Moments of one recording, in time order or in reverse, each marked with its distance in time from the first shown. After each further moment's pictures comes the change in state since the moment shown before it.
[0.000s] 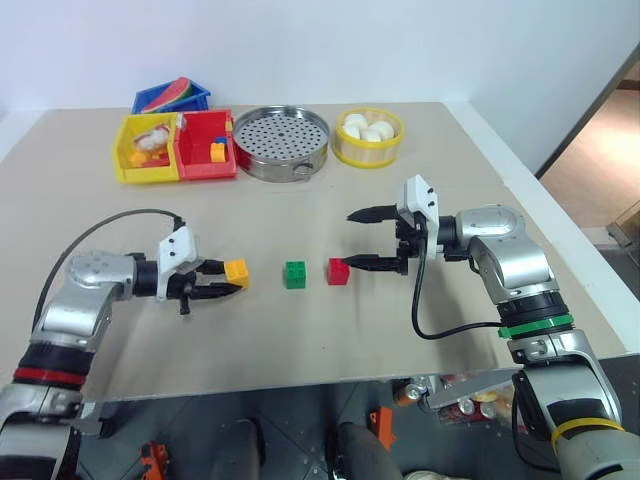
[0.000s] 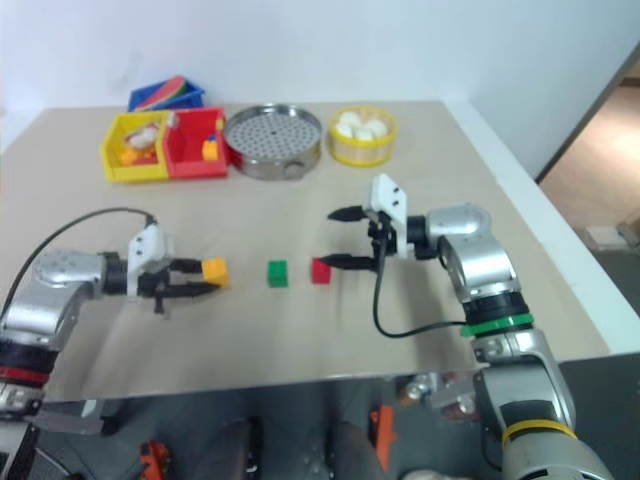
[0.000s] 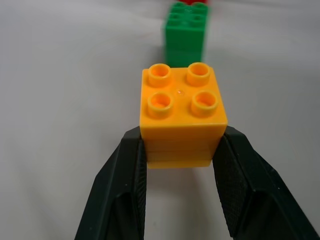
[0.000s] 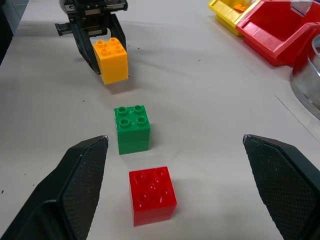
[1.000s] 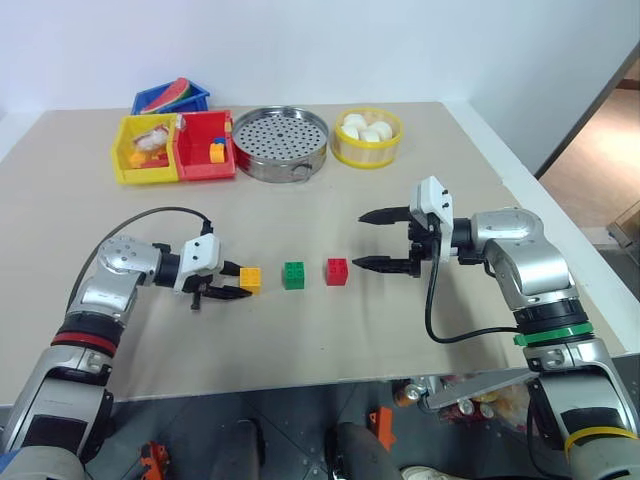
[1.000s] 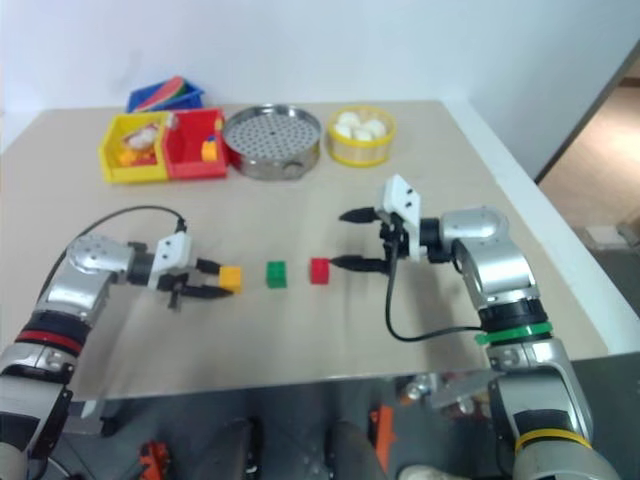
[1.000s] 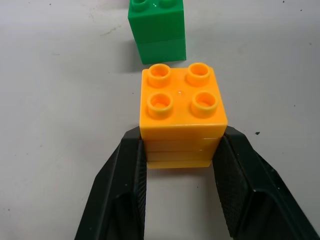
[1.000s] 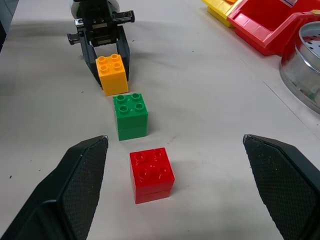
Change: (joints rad) left arm -0.147 -0.090 -0.074 0.279 0.123 -0.263 -0.064; right arm 0.047 -0.051 -0.023 -0.078 0.020 0.051 -0.013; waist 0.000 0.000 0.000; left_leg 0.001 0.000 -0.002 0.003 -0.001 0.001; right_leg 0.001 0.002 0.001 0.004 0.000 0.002
